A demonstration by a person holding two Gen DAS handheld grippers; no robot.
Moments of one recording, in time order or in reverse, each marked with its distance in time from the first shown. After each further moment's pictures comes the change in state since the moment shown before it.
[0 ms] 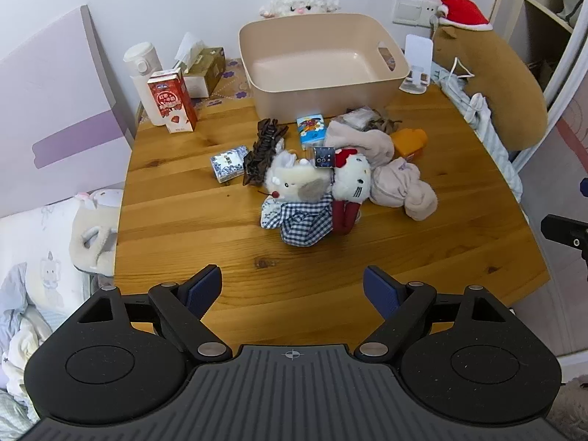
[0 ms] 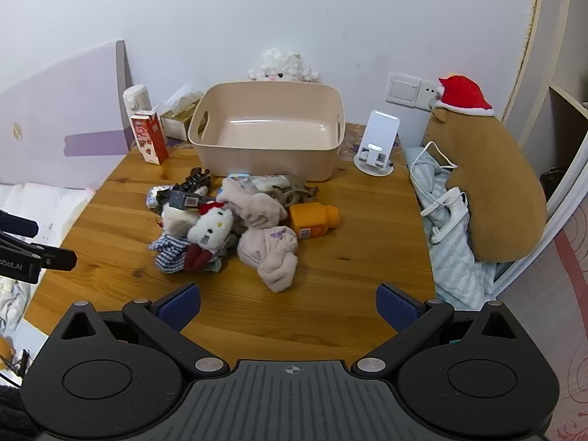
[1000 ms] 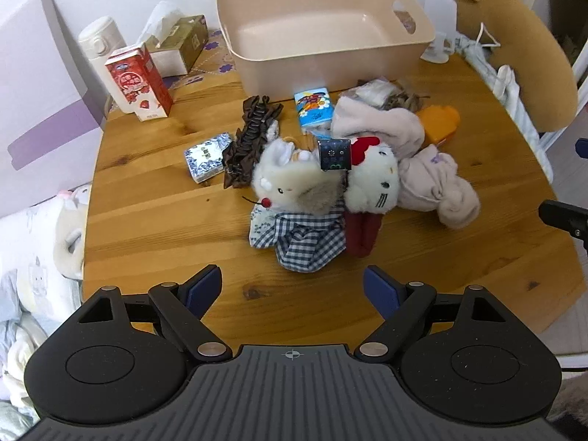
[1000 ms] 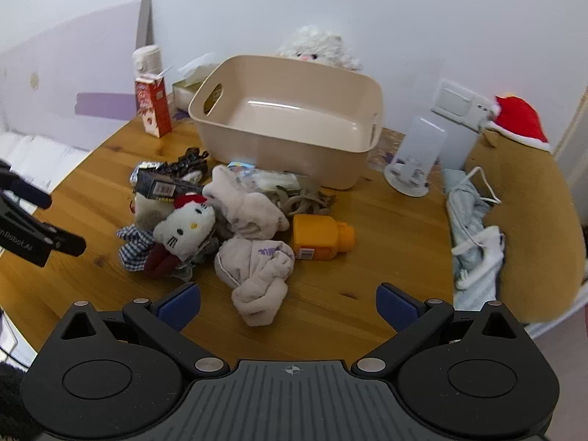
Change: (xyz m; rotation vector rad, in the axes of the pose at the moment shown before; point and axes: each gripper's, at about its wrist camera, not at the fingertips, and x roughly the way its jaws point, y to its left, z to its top) left arm 0.106 -0.007 0.038 0.033 0.097 0.017; right arm 0.104 -0.015 0.026 -0.198 0.017 0.085
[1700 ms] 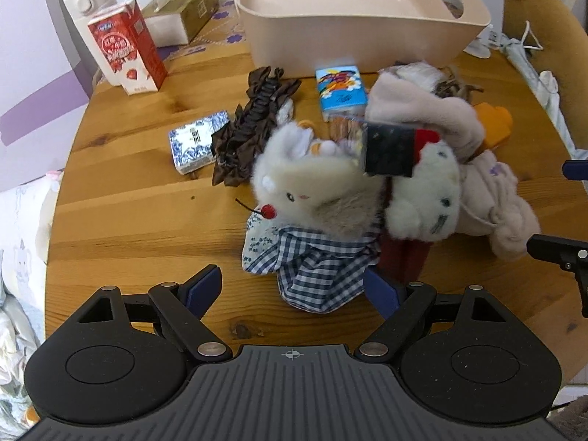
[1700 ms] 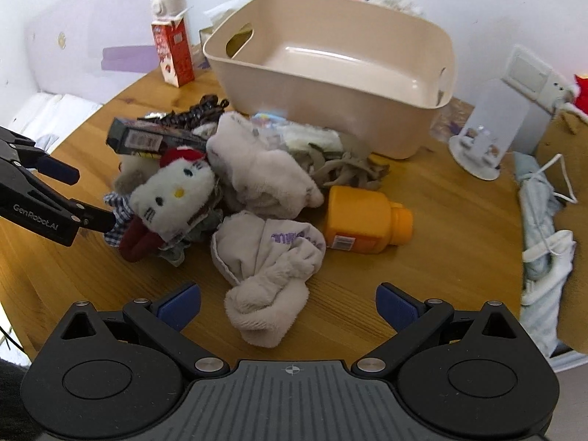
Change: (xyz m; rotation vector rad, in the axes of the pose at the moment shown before) left arm 0.084 0.006 0.012 -0.082 0.025 0.017; right arm 0.101 -0.007 0.003 -0.083 0.123 0.154
